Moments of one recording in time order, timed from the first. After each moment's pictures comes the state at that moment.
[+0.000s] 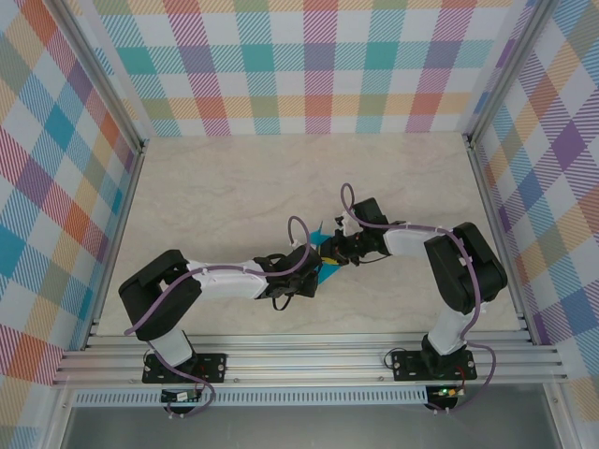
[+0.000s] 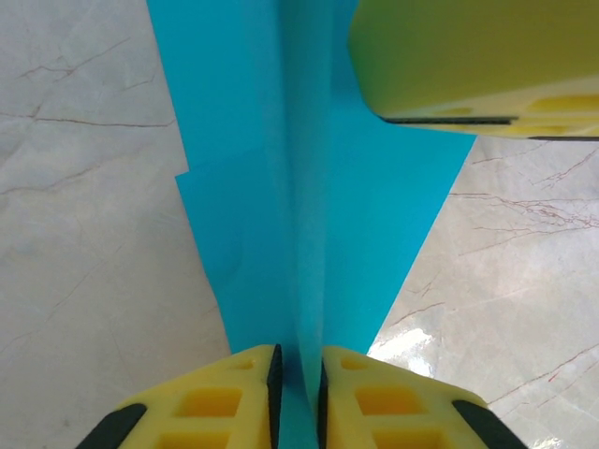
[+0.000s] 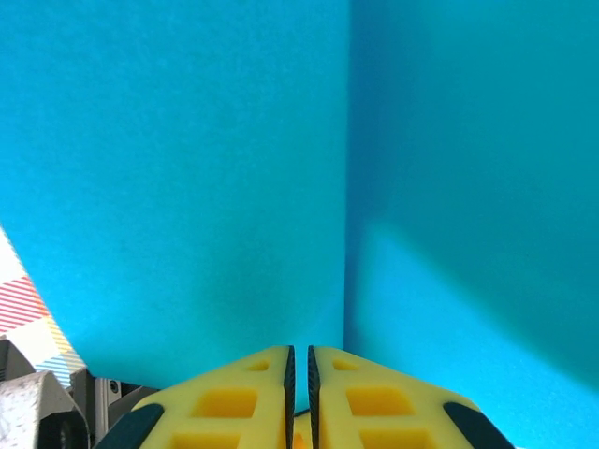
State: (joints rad) left arm -0.99 1.68 0.85 -0.19 -0.12 -0.68; right arm 0.47 1.75 0.86 -0.13 -0.79 0.76
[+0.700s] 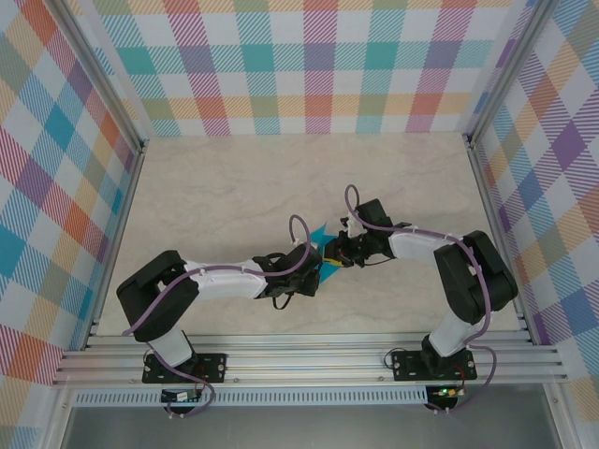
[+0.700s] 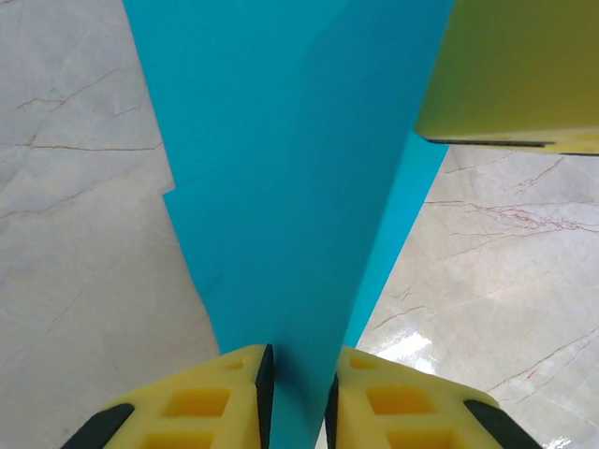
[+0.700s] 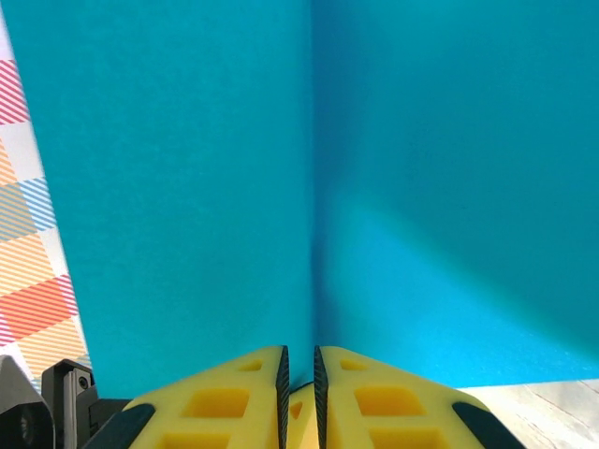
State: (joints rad) left arm -0.99 1.66 0.86 -0.19 -0.11 -0.65; right arm 0.47 1.66 0.83 -0.18 -0.71 0.76
